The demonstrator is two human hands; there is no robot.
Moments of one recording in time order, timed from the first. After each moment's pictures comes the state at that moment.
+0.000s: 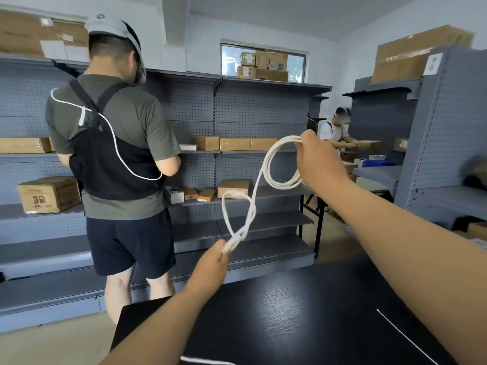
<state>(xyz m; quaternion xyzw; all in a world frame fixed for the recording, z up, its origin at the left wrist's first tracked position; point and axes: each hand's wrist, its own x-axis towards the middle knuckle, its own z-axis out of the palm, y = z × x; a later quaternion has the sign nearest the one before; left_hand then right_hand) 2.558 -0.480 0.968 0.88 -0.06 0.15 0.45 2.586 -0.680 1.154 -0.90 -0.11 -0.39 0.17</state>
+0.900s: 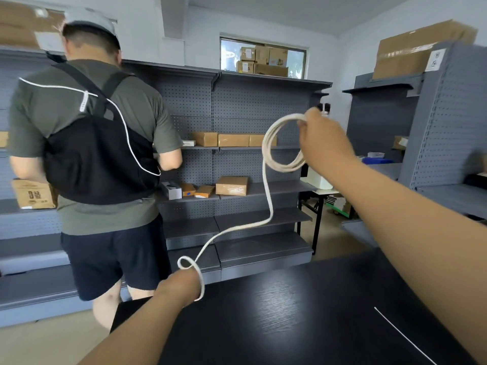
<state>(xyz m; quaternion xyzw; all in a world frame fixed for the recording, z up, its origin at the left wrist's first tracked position) 2.566 -0.437 0.939 0.99 0.11 -0.06 0.06 2.579 -0.681 1.180 -0.89 -0.13 -0.40 0.18</state>
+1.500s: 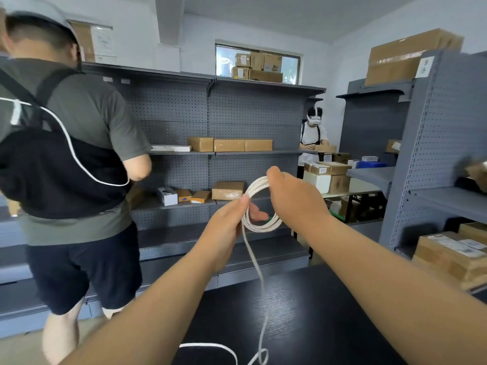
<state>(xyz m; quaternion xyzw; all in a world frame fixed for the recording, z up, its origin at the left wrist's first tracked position) 2.552 -0.521 1.052 0.64 -0.17 0.08 0.75 2.559 -0.657 1.111 -0.92 -0.20 -0.34 0.00</state>
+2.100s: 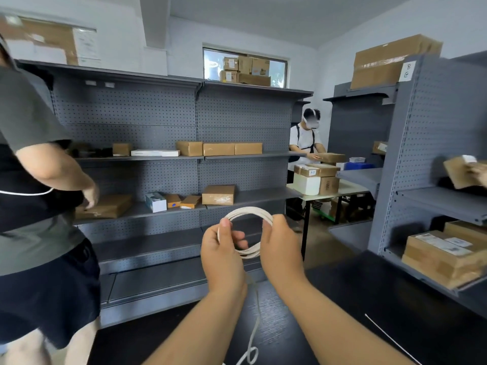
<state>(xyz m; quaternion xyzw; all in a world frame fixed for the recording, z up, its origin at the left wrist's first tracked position) 2.552 -0.562 1.026 0.49 0.04 0.28 0.82 2.551 -0.638 1.041 -0.86 -0.03 -0.28 0.41</state>
